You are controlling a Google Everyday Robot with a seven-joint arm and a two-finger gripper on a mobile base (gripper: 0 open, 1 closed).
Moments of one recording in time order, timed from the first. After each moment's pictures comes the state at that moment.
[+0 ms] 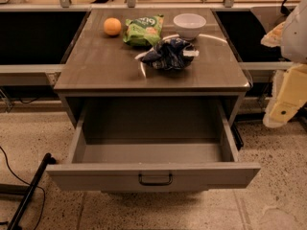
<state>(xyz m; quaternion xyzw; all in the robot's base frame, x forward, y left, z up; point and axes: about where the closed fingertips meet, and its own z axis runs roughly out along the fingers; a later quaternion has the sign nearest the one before) 0.438 -0.217 0.976 -0.60 0.78 -0.03 0.16</state>
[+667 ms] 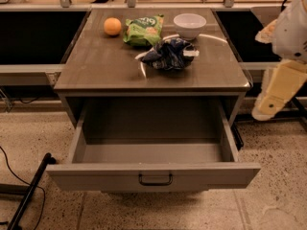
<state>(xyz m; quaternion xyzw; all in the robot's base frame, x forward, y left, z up) 0.456 -0.209 0.974 -0.60 0.78 -0.03 0.18</state>
